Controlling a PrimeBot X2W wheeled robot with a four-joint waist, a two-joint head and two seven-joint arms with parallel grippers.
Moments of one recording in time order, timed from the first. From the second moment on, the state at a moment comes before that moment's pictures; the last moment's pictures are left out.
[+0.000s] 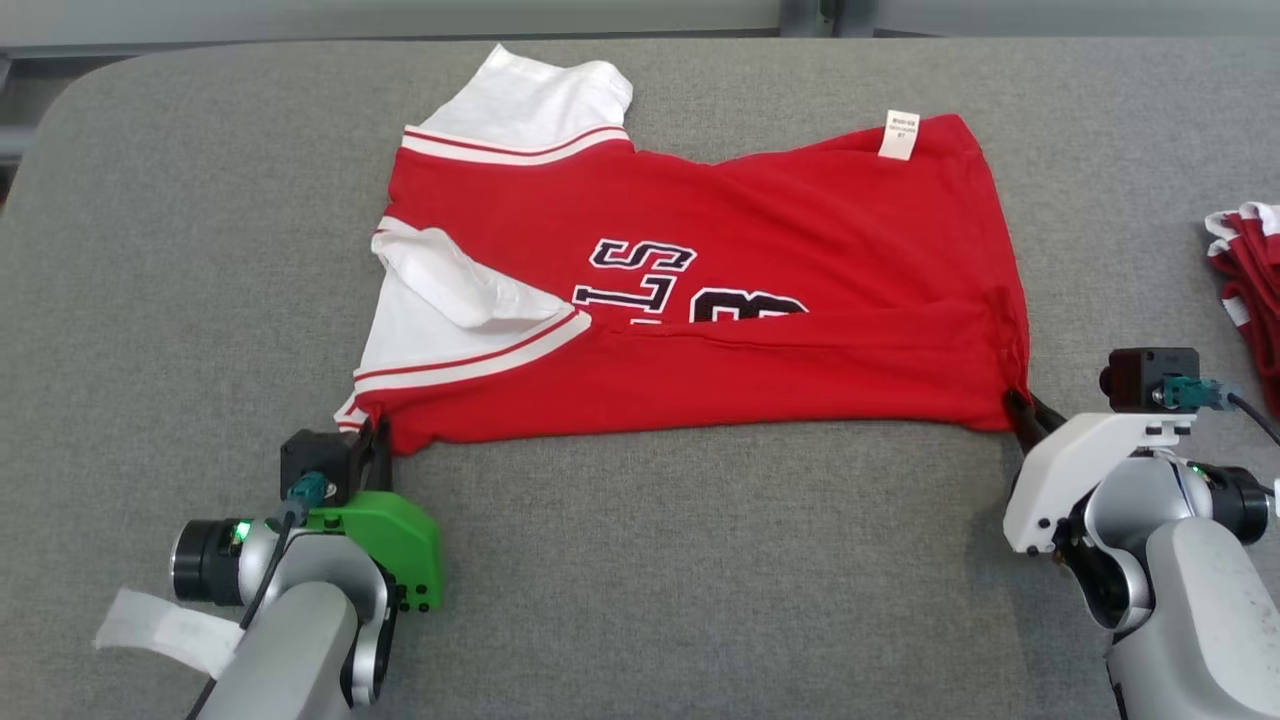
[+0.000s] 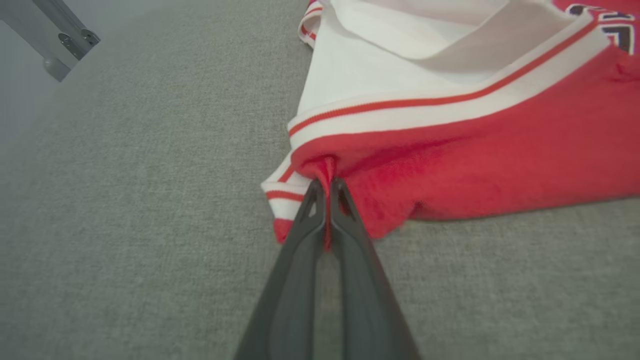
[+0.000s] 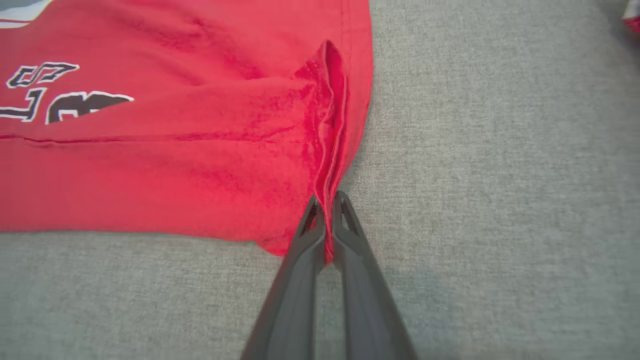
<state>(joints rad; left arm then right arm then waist) -0.46 0.27 -0.60 0.64 -0.53 0.23 -0.14 -0.30 -0.11 -0.09 0.31 0.23 0.13 0.34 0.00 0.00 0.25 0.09</state>
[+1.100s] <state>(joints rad) 0.04 0.41 -0.63 0.14 -0.59 0.43 0.02 0.18 -0.05 -0.11 -0.04 0.23 0.13 0.49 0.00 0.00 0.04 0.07</state>
